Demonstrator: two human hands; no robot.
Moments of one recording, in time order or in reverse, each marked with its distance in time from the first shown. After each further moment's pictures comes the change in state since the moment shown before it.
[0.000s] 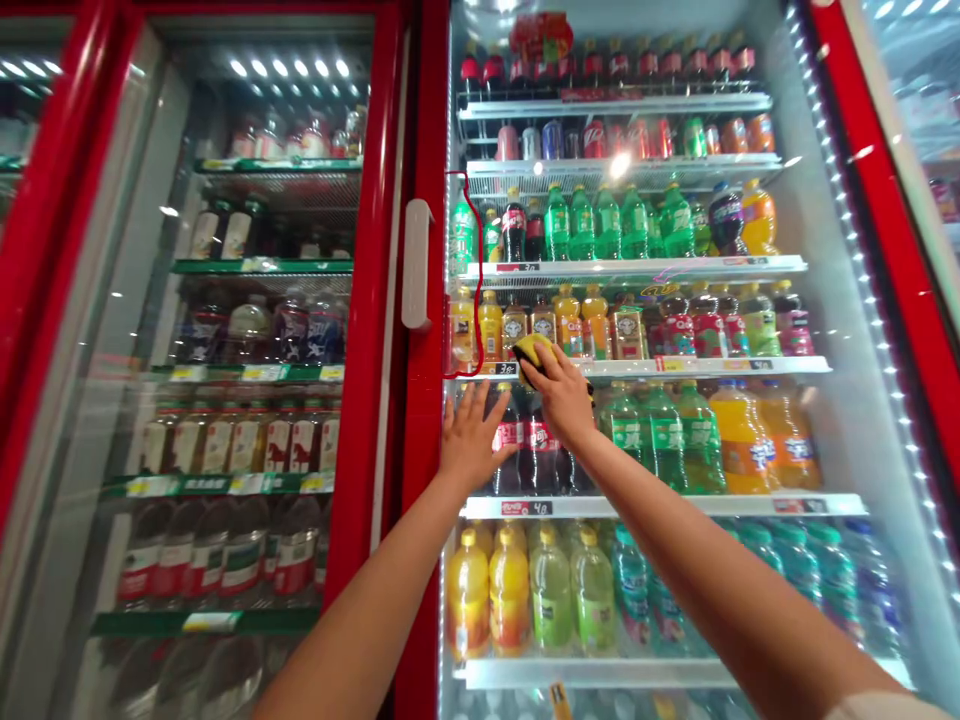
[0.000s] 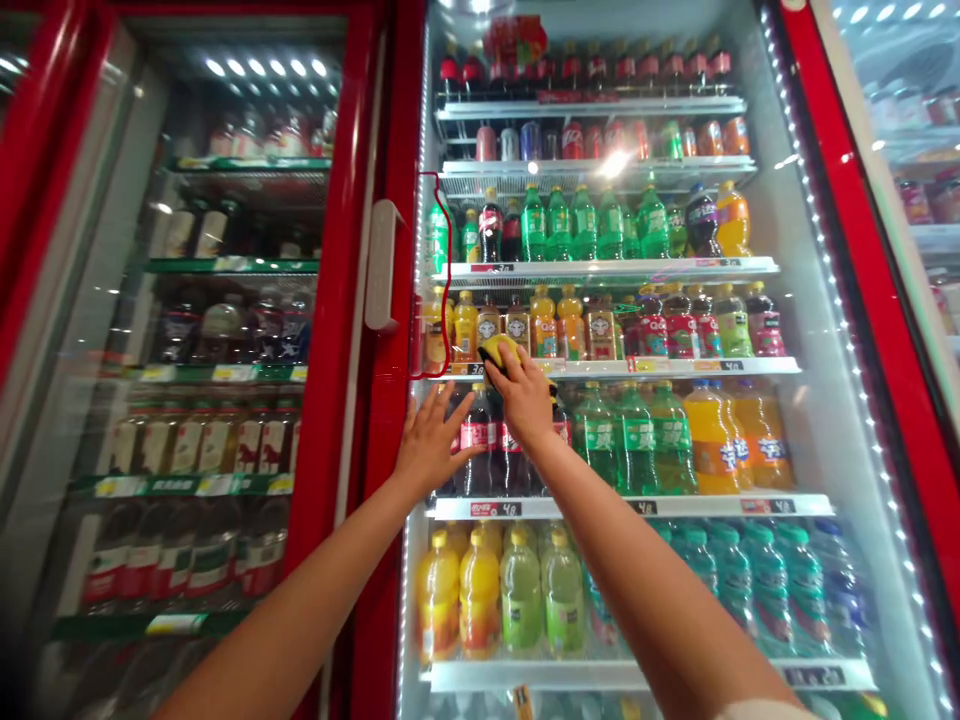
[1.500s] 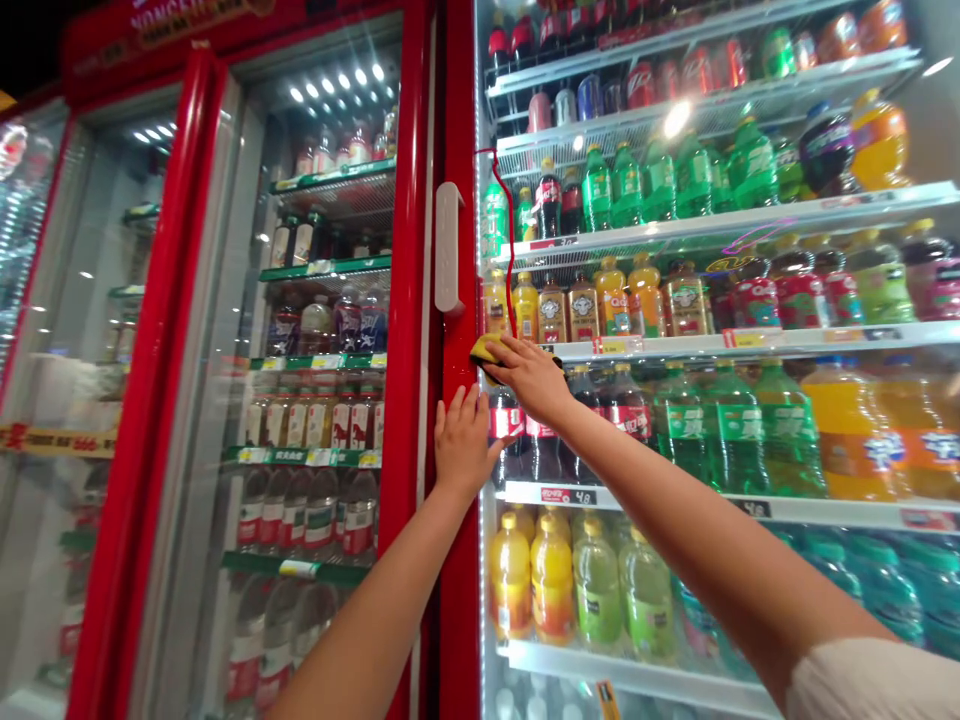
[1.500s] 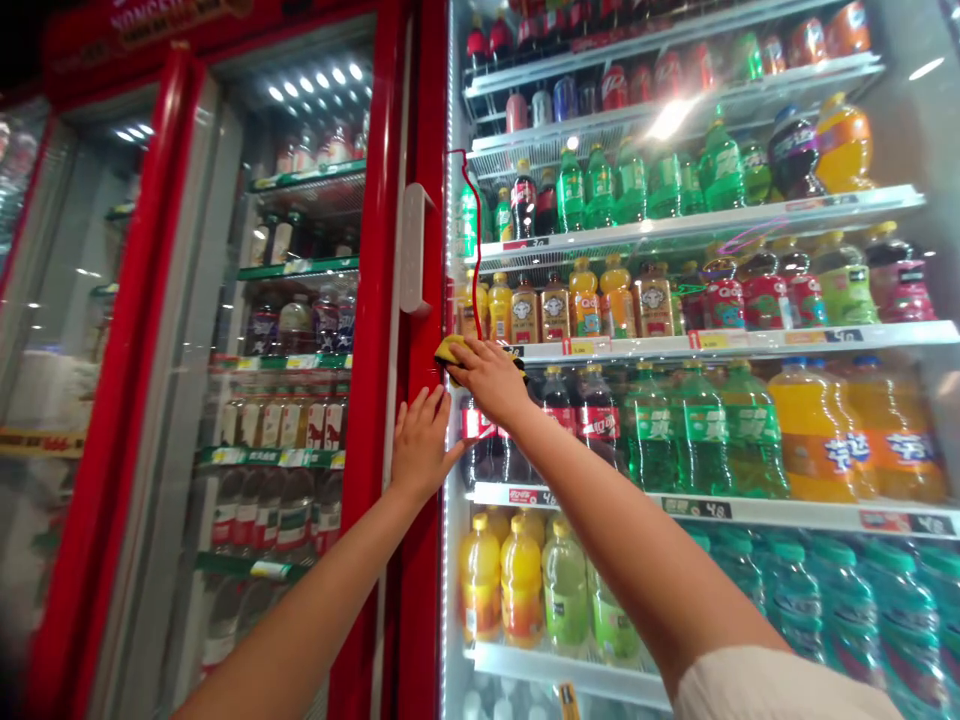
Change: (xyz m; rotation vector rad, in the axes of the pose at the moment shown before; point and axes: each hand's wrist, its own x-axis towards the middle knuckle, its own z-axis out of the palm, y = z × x) left_hand -0.047 -0.032 0.002 0.139 0.078 -0.166; right_hand 0.033 -0.082 0.034 0.117 -0.155 -0.318
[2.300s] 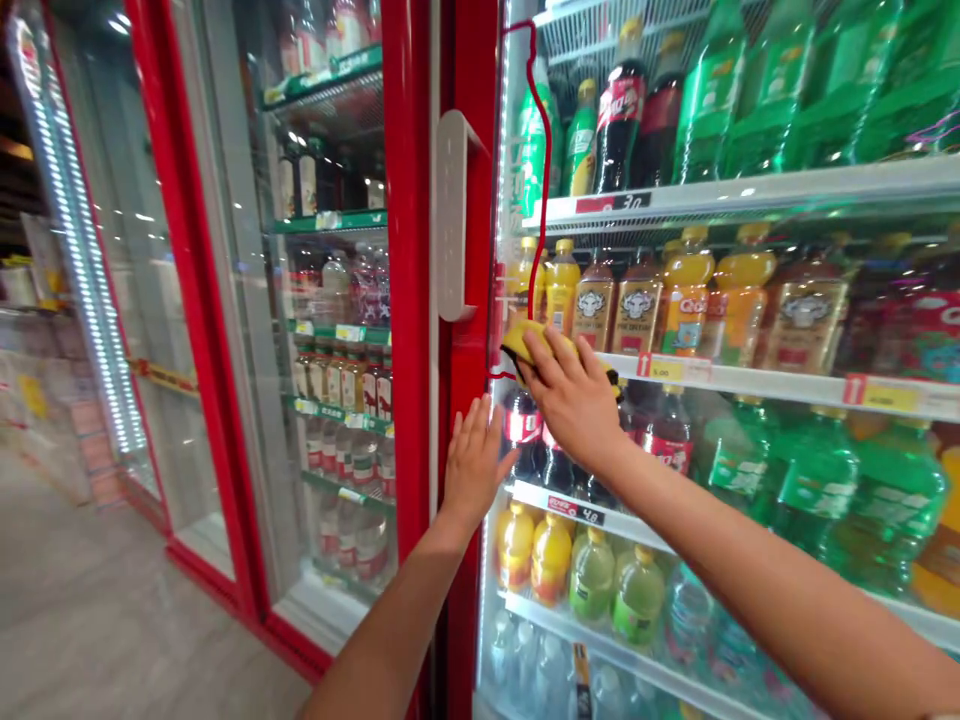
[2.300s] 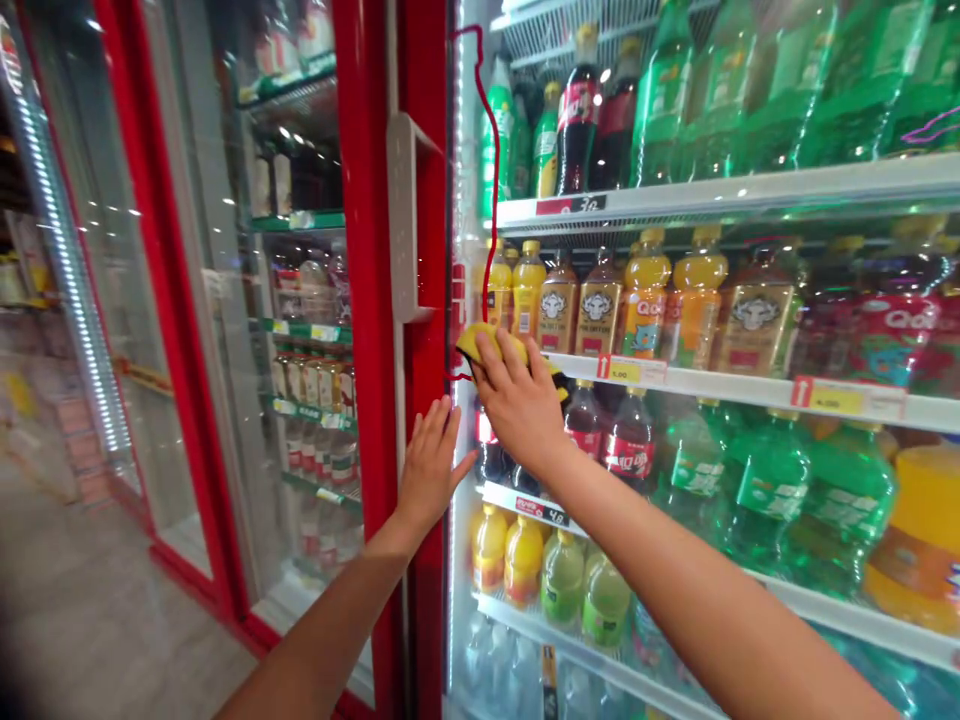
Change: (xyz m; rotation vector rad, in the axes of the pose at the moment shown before) left_hand 0.002 0.004 0.004 -0.049 -0.037 0.008; right_hand 0.001 0.025 -0.021 0.097 0.044 0.020
